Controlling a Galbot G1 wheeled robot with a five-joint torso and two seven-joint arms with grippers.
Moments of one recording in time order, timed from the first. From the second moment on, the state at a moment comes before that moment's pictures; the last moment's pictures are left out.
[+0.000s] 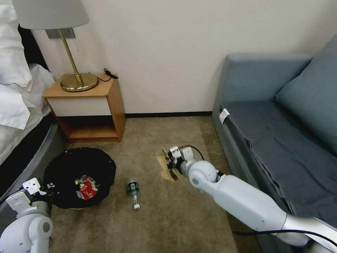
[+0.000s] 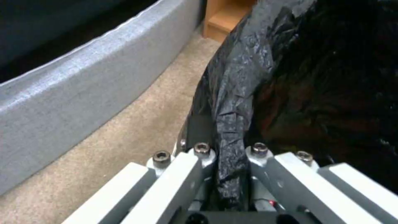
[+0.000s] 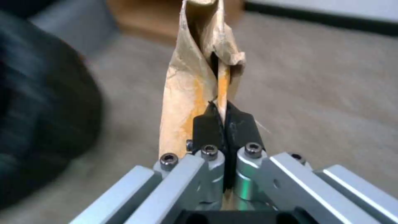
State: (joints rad) left arm 1.43 -1.43 -0.98 -2.07 -0.49 0.64 -0.29; right arm -0.46 1.15 -0.47 1.70 1.05 -0.52 0.41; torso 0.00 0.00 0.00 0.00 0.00
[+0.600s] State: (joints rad) left arm 1.43 -1.44 -0.96 -2.09 -0.47 0.65 -0.29; right arm -0.34 1.44 -0.67 1.69 1.15 -0.47 0.54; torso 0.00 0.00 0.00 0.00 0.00
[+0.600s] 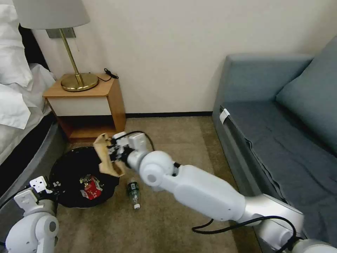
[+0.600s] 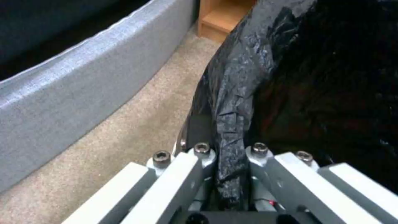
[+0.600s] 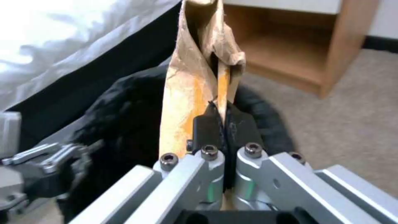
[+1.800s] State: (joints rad) left arm 1.45 -1.46 -0.95 -2.14 -0.49 0.66 -0.30; right arm -0.32 1.53 -0.80 1.54 1.06 -0.41 0.53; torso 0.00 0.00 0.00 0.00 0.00
